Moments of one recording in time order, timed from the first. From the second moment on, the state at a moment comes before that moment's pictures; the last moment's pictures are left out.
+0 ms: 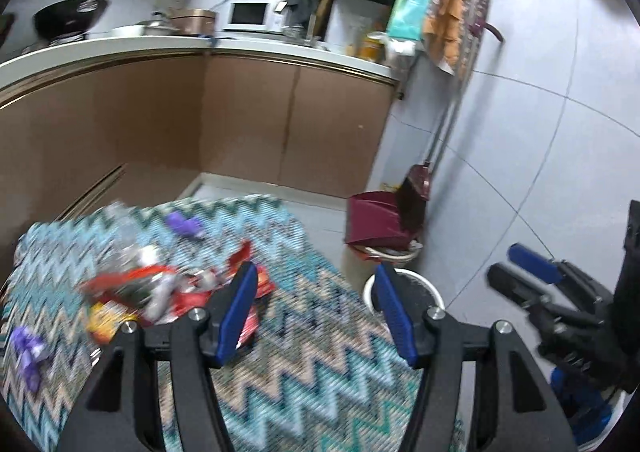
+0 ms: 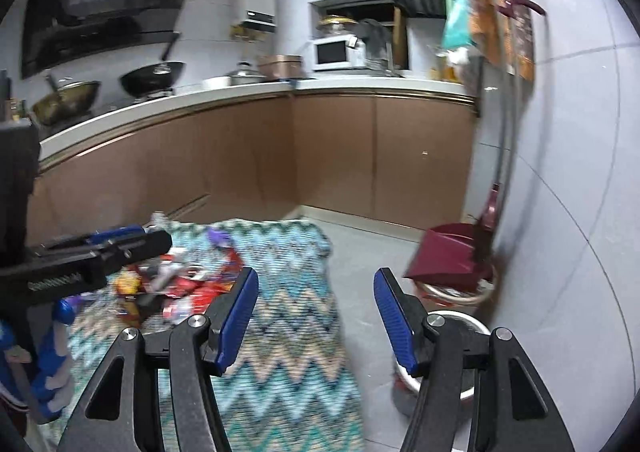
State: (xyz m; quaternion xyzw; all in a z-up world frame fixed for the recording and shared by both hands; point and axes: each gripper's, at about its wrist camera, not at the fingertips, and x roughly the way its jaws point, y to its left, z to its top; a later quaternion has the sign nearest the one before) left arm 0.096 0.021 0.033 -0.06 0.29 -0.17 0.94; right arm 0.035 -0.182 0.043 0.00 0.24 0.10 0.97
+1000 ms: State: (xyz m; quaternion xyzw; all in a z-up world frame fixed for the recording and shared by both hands) left arm 0.102 0.167 -0.077 -0.04 0.33 -0.04 0.94; right arm 0.122 -0.076 -0.077 0.12 0.41 0.28 0.86
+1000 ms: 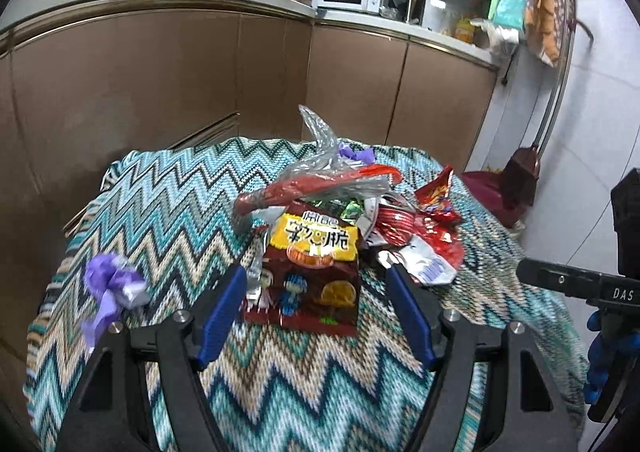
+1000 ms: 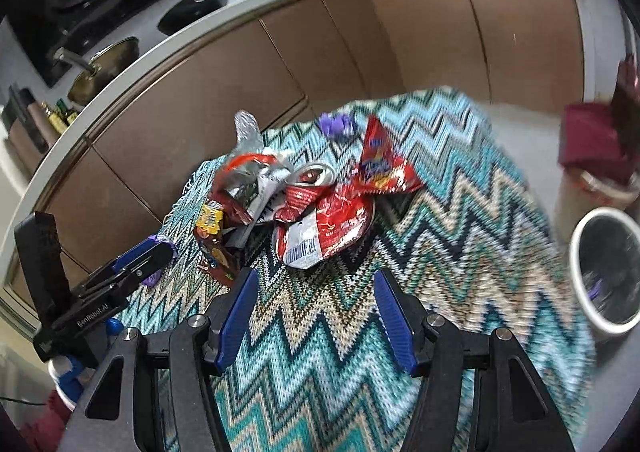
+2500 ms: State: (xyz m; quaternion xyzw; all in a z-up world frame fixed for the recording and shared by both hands) left arm 0.122 0.197 -0.106 -0.14 0.35 -0.09 0.92; right arm 0.180 -0.100 -0.134 0.29 0.44 0.33 0.78
